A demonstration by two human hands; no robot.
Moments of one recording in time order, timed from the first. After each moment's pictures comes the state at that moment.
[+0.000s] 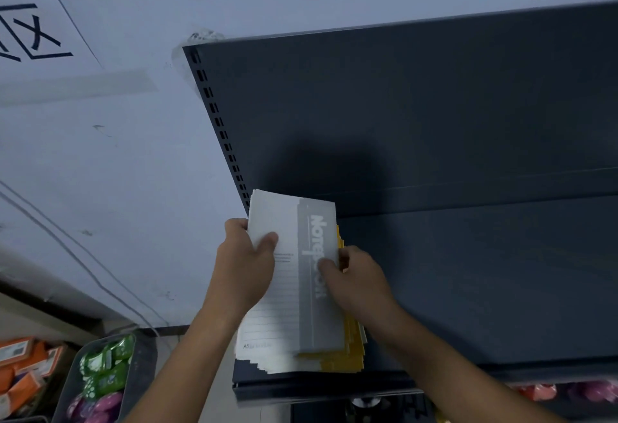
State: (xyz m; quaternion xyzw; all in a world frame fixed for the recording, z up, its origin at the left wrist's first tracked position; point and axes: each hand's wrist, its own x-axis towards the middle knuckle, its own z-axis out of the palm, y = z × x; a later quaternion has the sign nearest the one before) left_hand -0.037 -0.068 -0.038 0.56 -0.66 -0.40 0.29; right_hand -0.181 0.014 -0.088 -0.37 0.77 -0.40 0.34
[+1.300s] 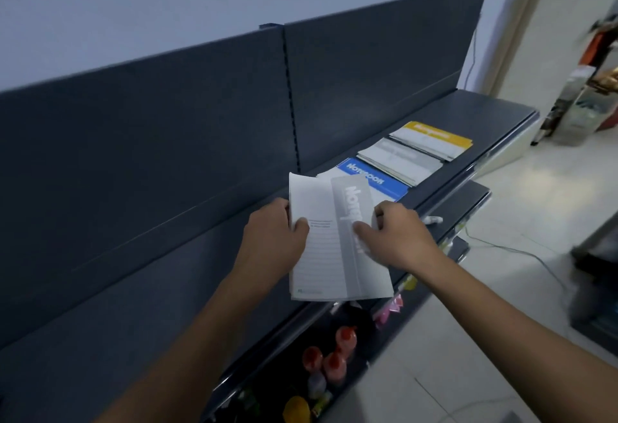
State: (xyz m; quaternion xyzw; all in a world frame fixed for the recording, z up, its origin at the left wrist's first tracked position) left_hand -0.510 0.231 -0.027 0.21 -0.91 -0.33 0.14; right_hand -0.604 0.411 -0.039 -0.15 0.94 -0.31 0.08
